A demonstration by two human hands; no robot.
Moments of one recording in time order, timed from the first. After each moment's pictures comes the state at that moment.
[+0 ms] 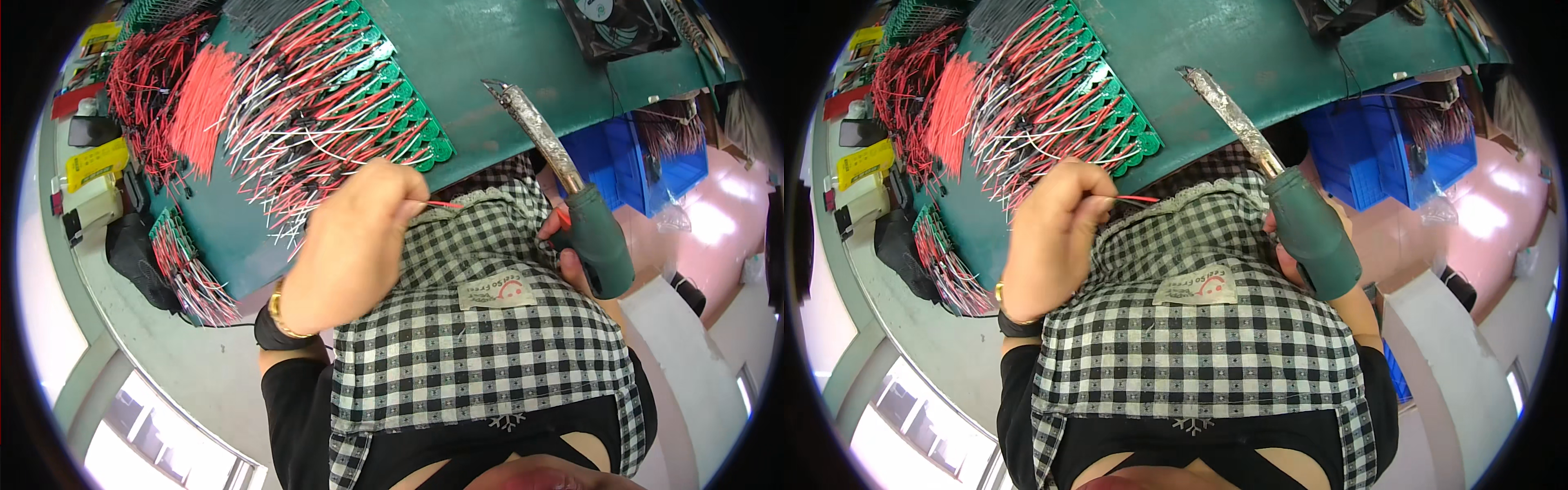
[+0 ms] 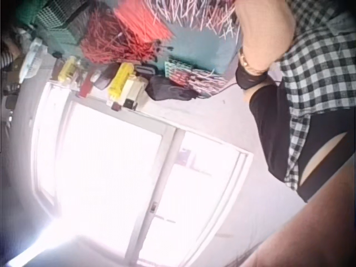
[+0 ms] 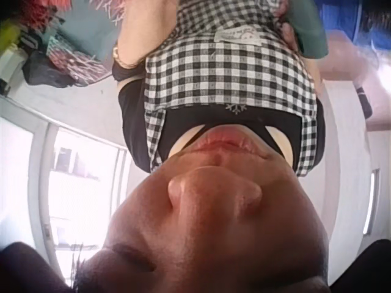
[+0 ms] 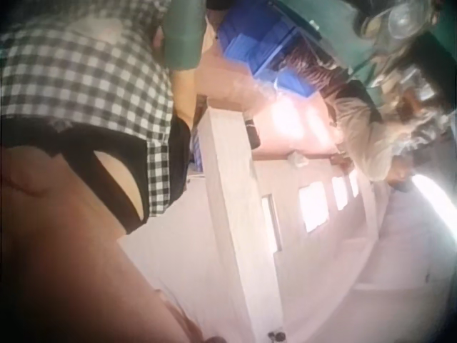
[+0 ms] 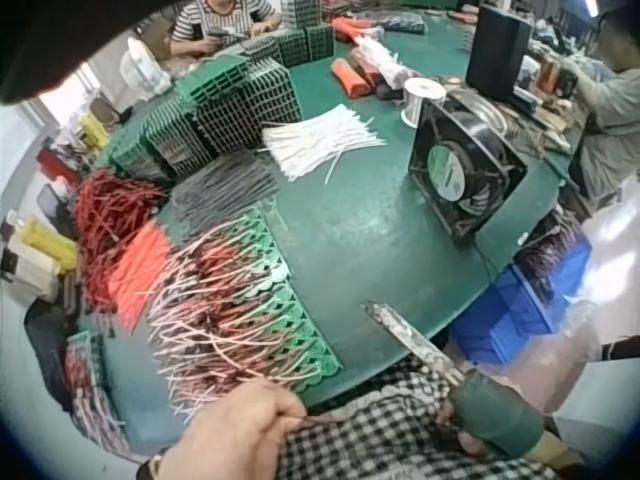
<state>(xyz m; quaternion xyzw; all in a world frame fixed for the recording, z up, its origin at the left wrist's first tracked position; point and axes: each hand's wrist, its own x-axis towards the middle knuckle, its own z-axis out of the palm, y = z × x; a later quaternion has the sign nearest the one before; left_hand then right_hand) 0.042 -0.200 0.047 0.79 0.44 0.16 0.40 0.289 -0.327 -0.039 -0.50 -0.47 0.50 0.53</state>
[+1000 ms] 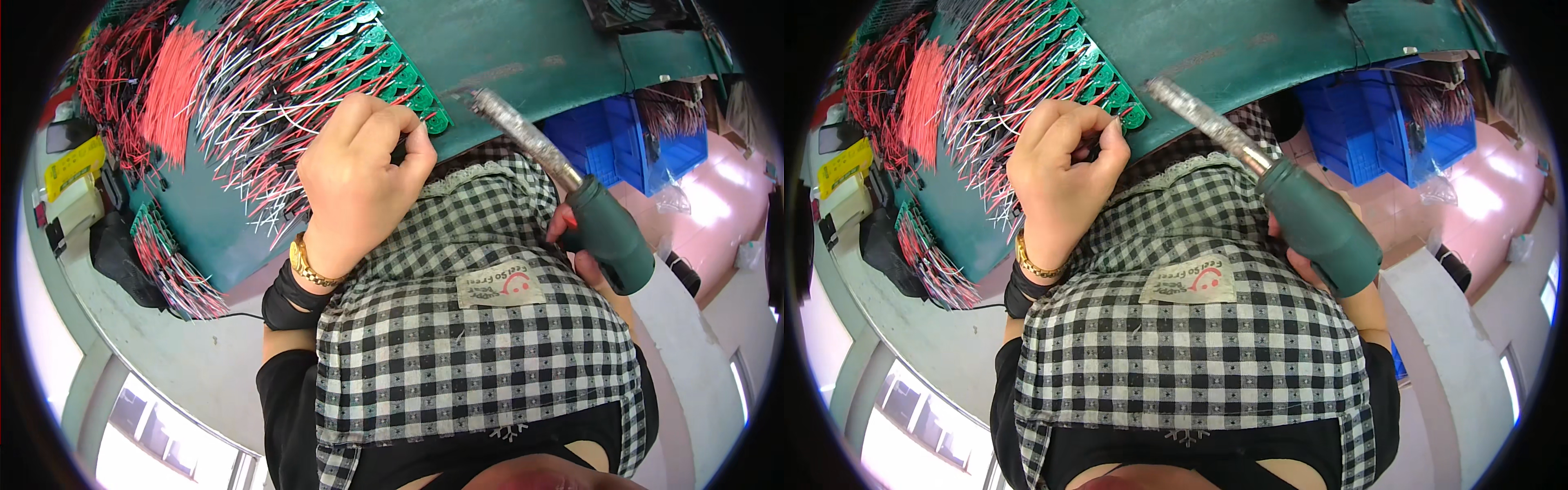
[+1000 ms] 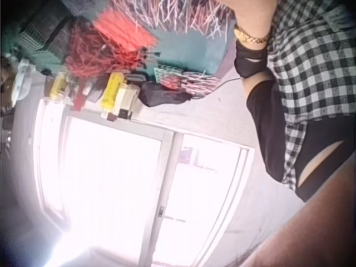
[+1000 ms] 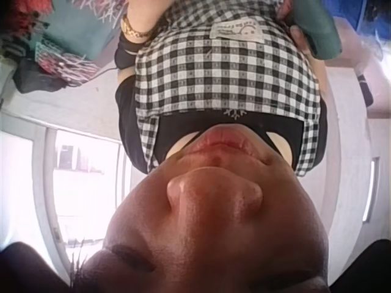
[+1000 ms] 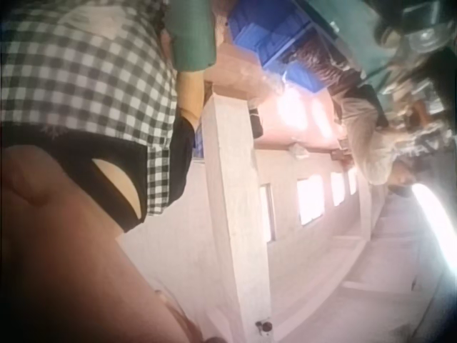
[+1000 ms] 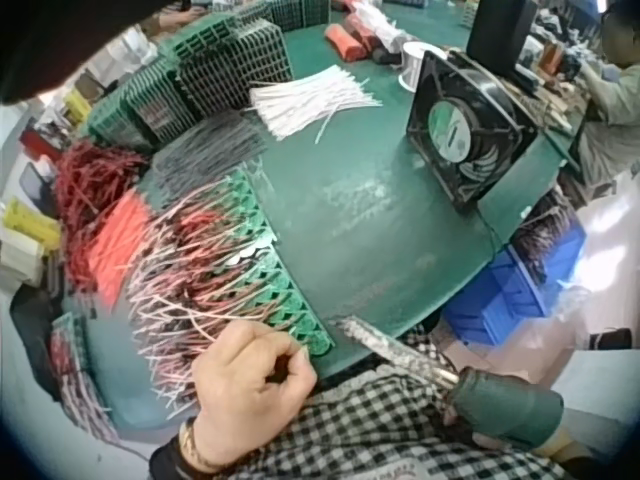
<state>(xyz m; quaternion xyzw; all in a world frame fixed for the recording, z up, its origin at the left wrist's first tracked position) 0.062 -0.194 -0.043 0.81 0.45 0.34 0.16 0.313 -0.323 -0.039 -0.56 -0.55 0.52 0.34</state>
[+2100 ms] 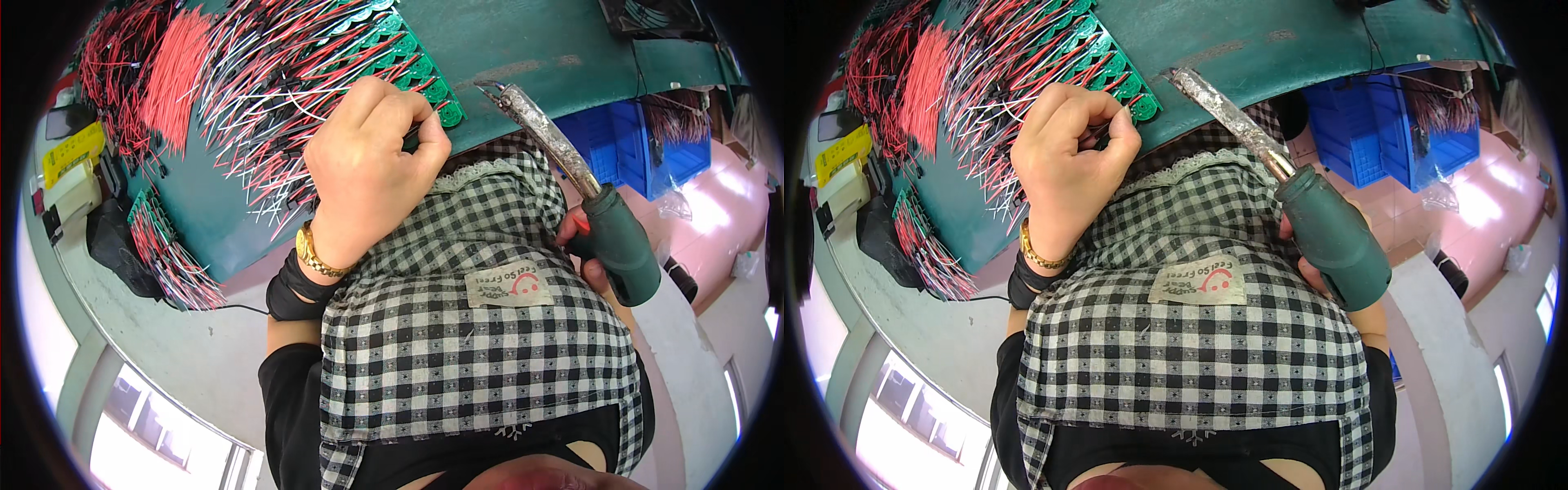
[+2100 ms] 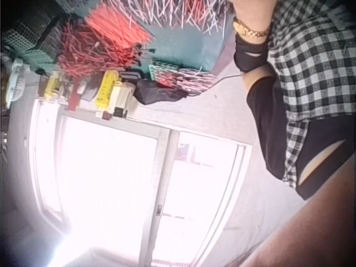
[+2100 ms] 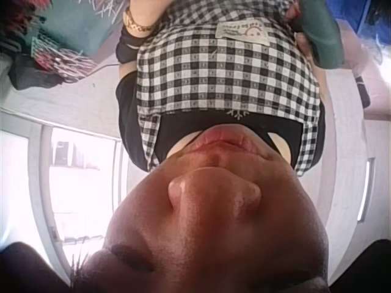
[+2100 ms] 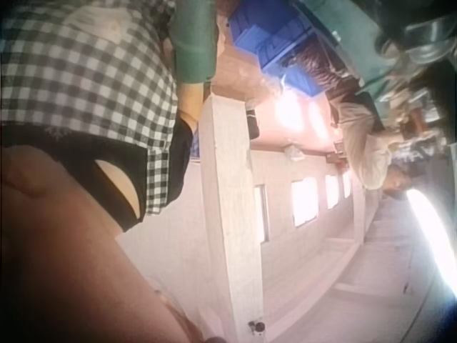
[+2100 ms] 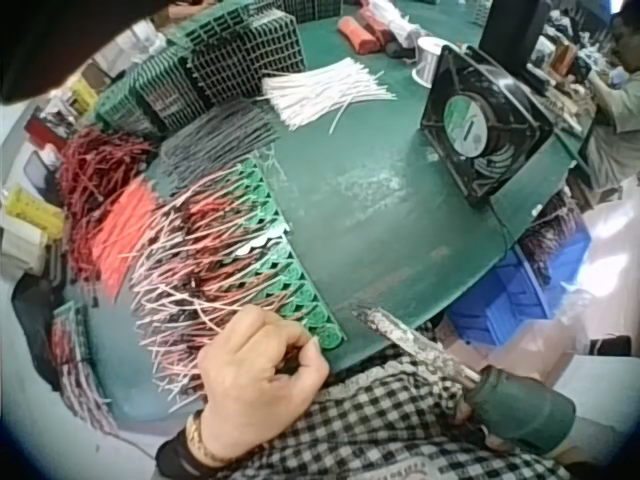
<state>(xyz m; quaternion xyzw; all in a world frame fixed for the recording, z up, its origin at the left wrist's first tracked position) 0.055 -0.190 -0.049 0.81 0.45 0.35 0.14 0.307 -0.329 -0.034 -0.60 -0.52 0.54 0.28</state>
